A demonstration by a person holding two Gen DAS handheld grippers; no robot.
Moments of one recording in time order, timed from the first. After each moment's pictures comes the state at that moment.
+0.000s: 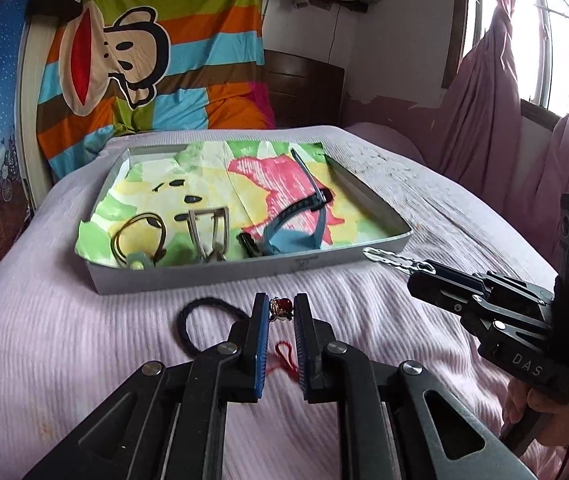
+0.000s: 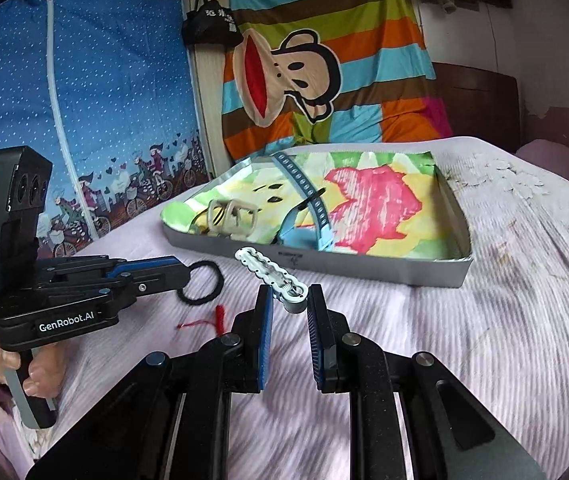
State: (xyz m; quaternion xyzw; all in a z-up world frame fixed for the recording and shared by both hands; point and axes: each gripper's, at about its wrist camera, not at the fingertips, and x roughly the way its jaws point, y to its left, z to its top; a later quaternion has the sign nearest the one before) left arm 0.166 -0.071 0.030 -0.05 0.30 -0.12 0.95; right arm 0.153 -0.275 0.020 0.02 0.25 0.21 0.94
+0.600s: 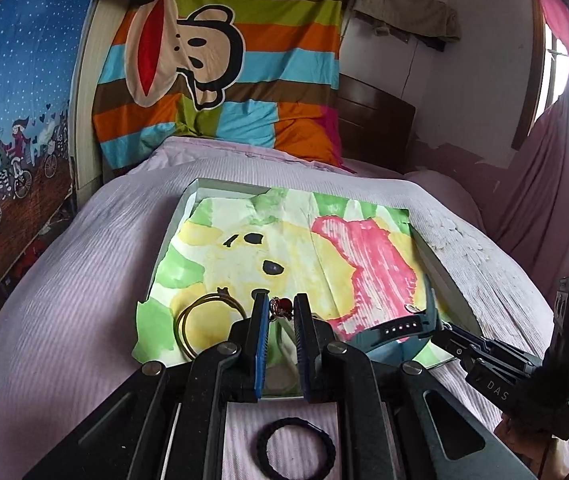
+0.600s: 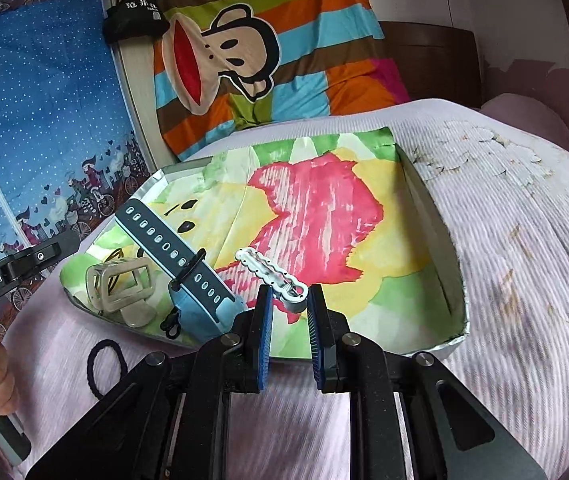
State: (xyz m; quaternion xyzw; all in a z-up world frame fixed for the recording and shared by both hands) left arm 0.244 -0.015 0.045 -0.13 0.29 -0.02 0.95; right arm 0.277 -0.259 -0.002 0.05 0.33 0.15 0.93
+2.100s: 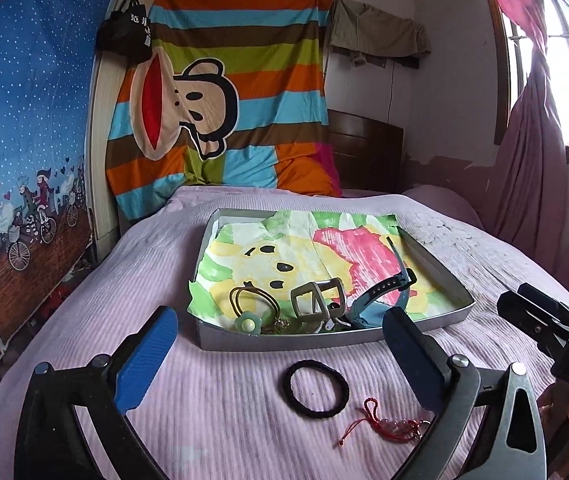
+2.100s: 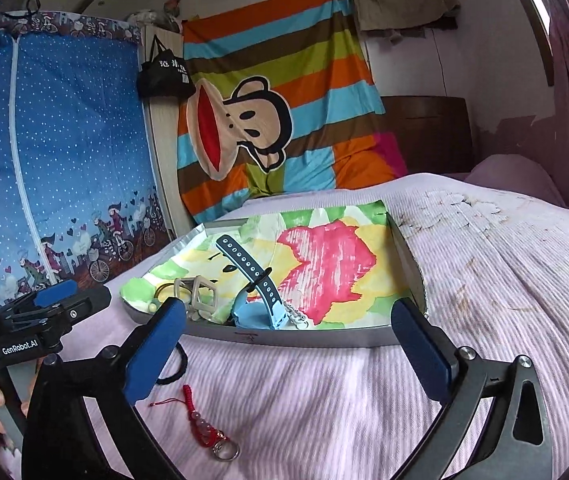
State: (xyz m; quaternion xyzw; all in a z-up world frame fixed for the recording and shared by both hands) left arm 0.143 -0.025 0.050 -0.06 0.20 -0.01 0.98; right arm 0.147 -0.282 0.040 0.06 0.17 0.15 0.97
